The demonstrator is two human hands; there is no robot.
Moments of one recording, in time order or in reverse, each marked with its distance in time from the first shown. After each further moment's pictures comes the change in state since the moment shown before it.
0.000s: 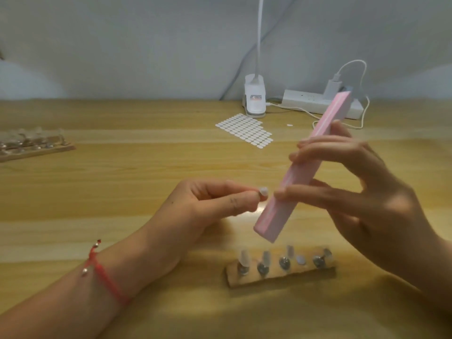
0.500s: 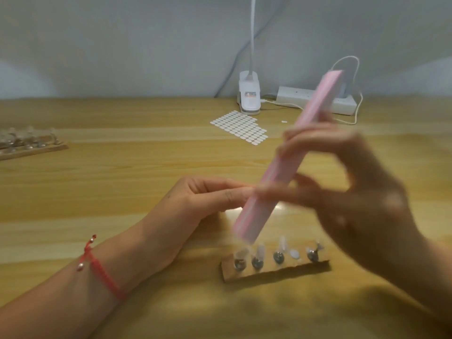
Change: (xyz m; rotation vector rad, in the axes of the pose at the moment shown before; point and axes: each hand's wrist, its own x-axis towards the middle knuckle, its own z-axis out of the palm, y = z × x) left_hand 0.000 0.002 -0.002 -0.089 -0.088 -0.050; right_hand 0.013 -0.013 0.004 0.037 0.084 0.005
